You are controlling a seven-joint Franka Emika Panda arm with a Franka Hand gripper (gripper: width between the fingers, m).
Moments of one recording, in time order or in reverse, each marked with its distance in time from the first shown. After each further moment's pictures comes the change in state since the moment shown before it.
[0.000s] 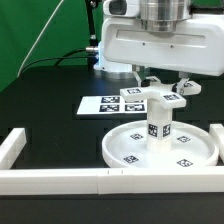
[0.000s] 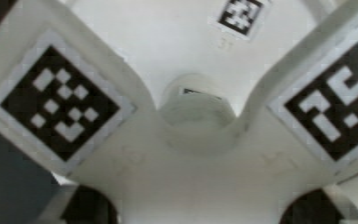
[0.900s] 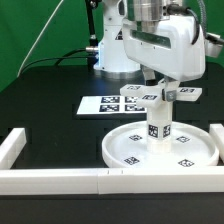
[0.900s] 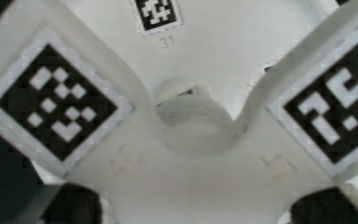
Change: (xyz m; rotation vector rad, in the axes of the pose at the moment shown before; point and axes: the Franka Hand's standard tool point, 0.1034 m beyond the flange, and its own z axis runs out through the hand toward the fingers) arm -0.002 0.000 -0.001 0.032 -0.049 0.426
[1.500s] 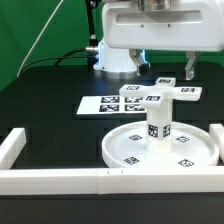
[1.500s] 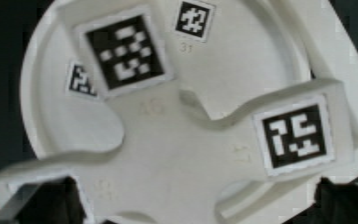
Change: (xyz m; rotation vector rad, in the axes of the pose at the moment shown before) arm 0.003 -0.004 -0.028 0.019 -0.027 -0.730
